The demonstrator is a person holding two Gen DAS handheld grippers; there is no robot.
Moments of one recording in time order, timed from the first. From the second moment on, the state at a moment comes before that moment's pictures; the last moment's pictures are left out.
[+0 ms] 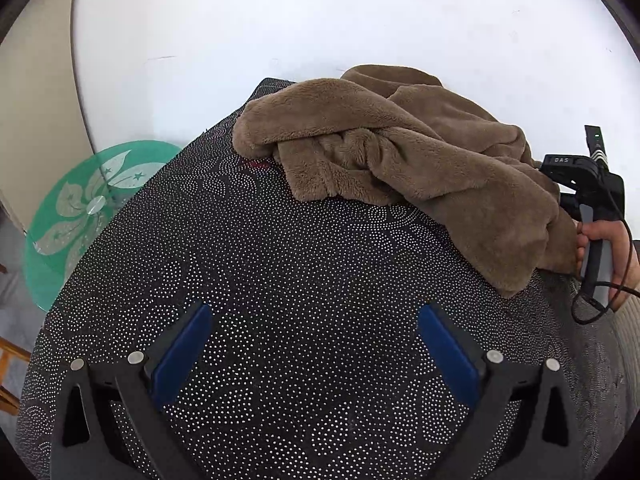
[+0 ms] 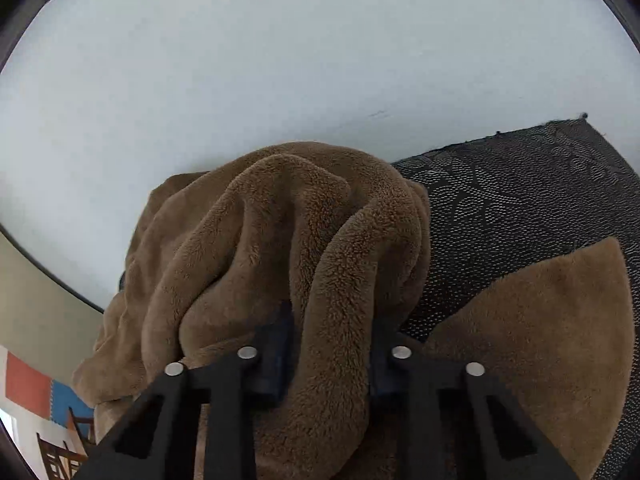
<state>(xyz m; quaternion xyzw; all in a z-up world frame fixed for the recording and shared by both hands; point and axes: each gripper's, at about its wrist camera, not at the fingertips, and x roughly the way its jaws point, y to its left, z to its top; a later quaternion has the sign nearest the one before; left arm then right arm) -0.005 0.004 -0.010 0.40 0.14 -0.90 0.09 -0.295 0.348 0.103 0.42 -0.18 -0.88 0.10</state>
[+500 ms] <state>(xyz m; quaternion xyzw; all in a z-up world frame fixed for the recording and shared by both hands) 0.001 0.020 0.005 0.40 0.14 -0.90 0.10 -0.138 0.271 0.174 0.32 -0.10 -0.89 0.30</state>
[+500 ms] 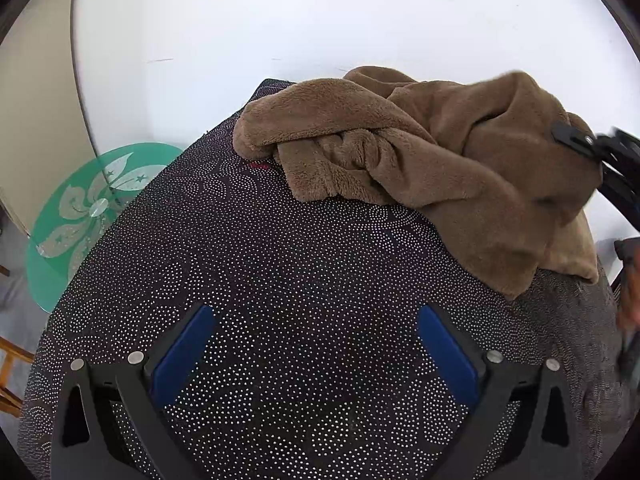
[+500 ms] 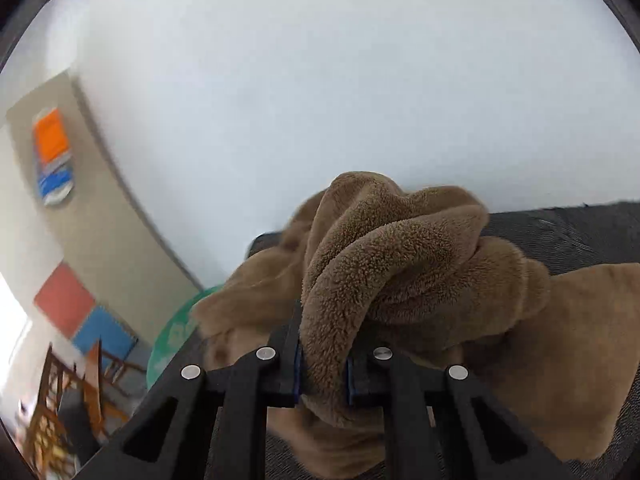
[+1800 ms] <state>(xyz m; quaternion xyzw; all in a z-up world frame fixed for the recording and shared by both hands) 0.009 0.004 0.001 0.40 0.18 -0.89 0.10 -0.173 0.387 0.106 0.40 -0.39 -0.80 0.21</state>
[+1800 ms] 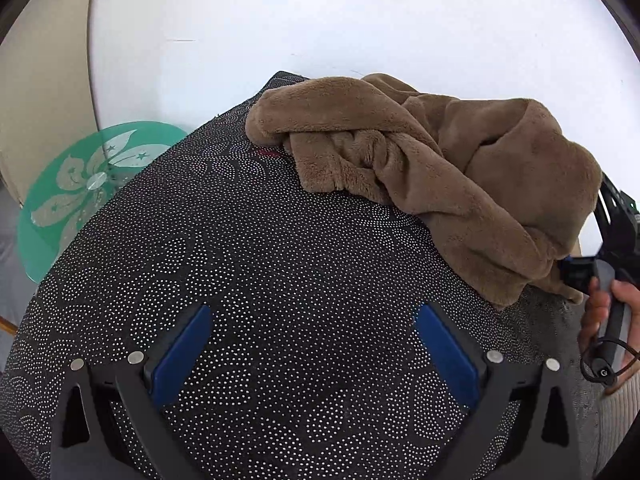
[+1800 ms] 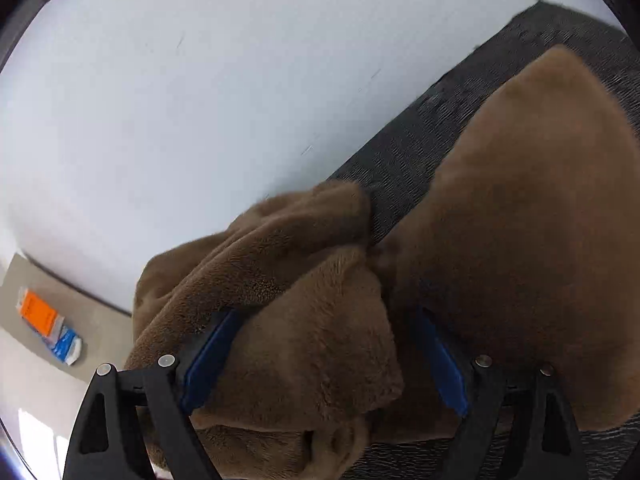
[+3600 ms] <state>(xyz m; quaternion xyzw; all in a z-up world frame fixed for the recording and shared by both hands) 0.256 0.101 0.185 0.12 0.08 -0.99 -0.03 0.181 0.209 0.390 0.14 -0.08 -0.73 0.67</state>
